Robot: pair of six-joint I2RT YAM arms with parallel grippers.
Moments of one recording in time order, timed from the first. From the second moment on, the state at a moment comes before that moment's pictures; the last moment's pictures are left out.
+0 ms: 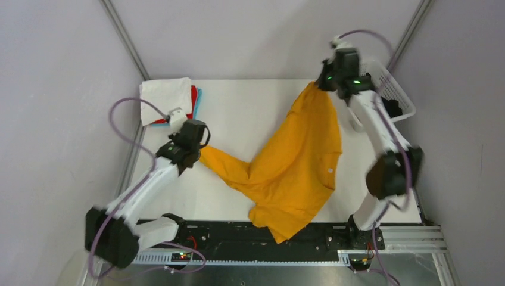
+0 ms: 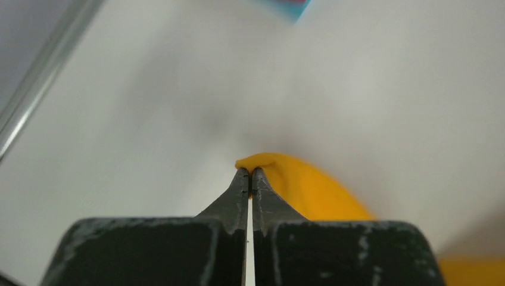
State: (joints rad) left arm -0.43 1.02 0.88 -0.53 -0.73 -0.61; right arm 0.19 1.60 1.73 -0.52 -0.01 0.26
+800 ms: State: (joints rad) left arm -0.25 1.45 0.83 -0.50 -0.54 -0.73; right arm 0.25 2.41 2.42 -0.46 0.06 0.20
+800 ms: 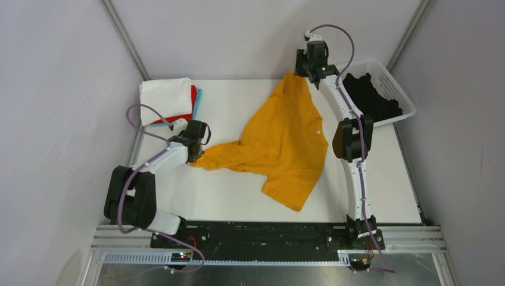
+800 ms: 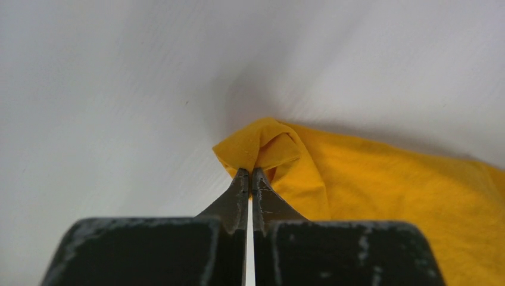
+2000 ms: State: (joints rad) left arm -0.25 1.20 0.61 -0.40 -0.40 -0.76; right arm 1.03 1.40 0.80 -0.71 0.14 0.70
